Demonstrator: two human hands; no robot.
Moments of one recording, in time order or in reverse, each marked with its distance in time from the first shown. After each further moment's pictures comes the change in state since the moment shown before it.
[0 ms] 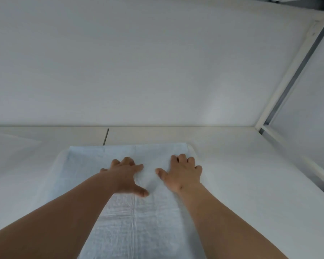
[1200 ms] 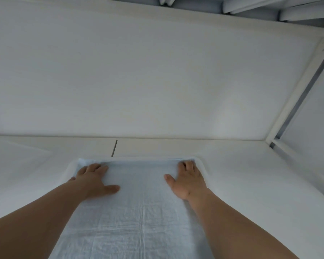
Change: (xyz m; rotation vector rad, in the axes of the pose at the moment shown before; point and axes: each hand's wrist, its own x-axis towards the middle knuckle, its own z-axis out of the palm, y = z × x) left_hand 0.021 -0.112 -0.001 -0.087 0.149 -0.270; right_hand 0.040 0.004 0.012 0.122 -0.052 -0.068
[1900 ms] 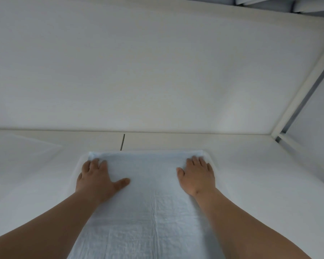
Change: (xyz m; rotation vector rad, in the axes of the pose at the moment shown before) left_hand -0.028 -0.001 0.018 -0.056 0.283 -0.071; right_hand -0.020 -0.015 -0.001 -0.127 0.148 0.042
